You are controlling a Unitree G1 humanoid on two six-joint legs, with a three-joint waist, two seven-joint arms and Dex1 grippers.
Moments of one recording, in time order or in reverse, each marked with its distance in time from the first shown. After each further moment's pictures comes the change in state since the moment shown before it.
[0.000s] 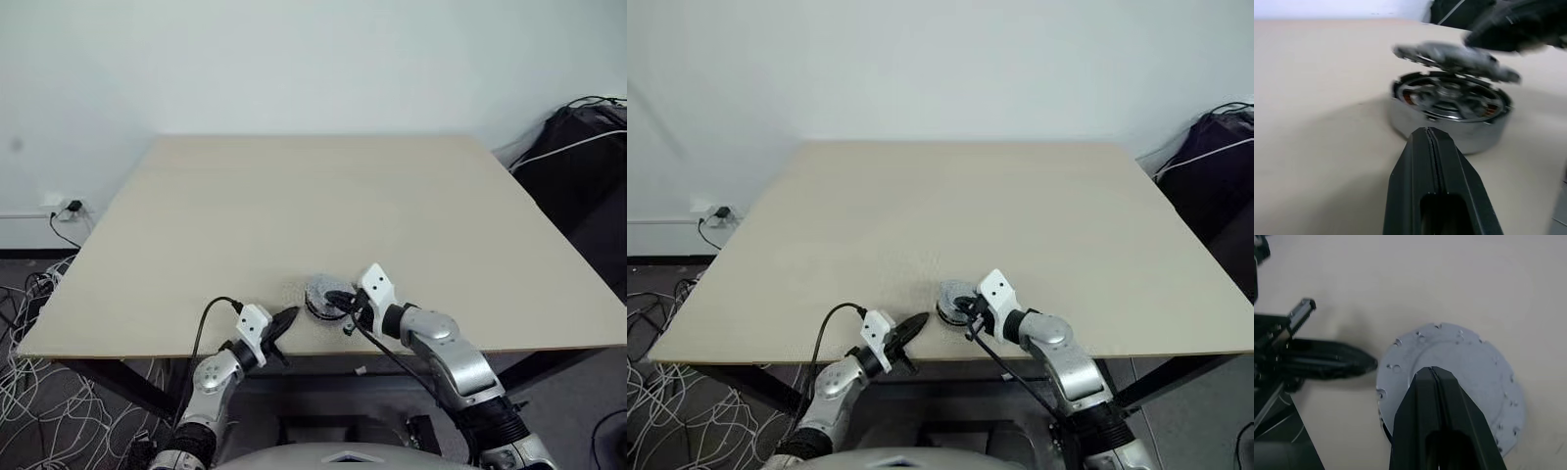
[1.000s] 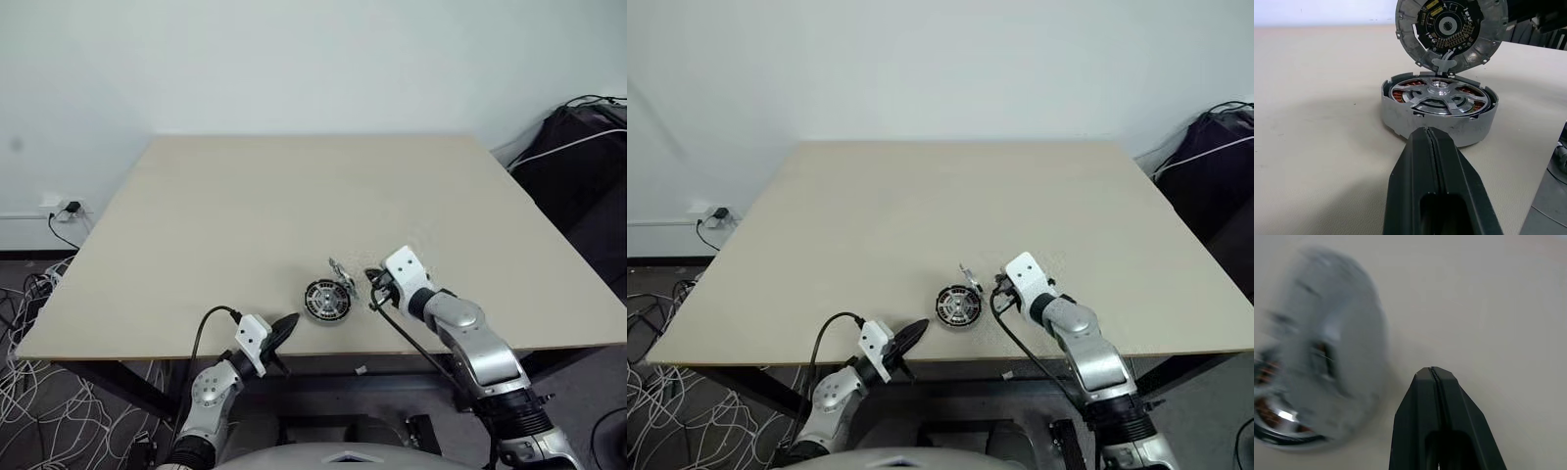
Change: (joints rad) left arm 0.066 -0.003 -0.014 -0.027 0.007 -0.064 -0.008; right arm -0.026 -0.058 -0.103 -0.054 -0.059 0.039 -0.146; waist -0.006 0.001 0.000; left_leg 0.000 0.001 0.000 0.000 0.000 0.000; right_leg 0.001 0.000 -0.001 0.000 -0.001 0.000
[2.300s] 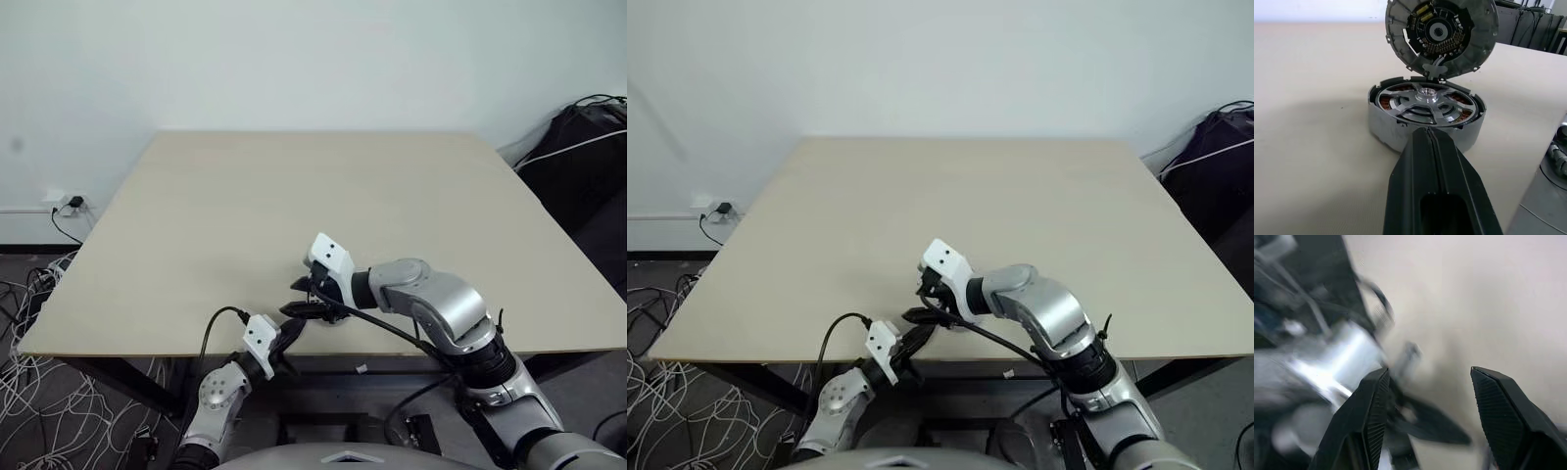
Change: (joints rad) left arm 0.086 -0.005 -0.067 -0.196 0.015 0.124 0.066; right arm -0.374 0.084 0.166 -0.308 0.302 0.733 0.274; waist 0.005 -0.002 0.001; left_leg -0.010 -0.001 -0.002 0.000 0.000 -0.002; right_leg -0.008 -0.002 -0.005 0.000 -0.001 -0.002
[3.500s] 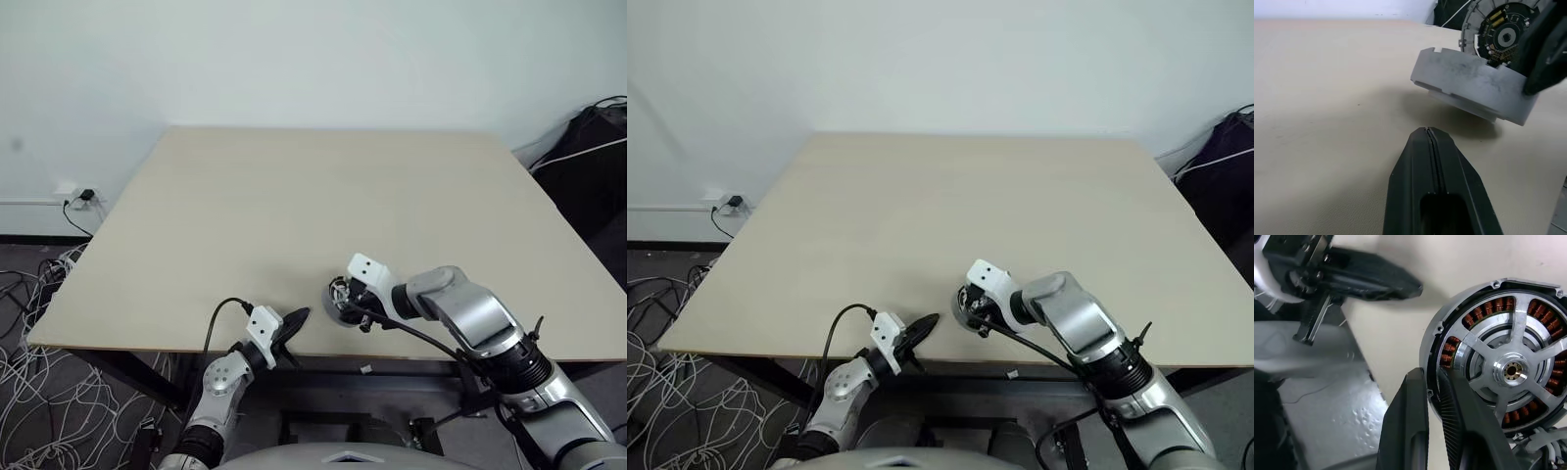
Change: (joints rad) left arm -0.122 -0.023 0.024 0.170 -0.006 -0.059 -0.032; right arm 0.048 -0.232 0.096 0.139 -0.296 0.036 0.158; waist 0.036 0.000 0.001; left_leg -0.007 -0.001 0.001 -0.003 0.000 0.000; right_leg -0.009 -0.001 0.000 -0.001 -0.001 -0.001
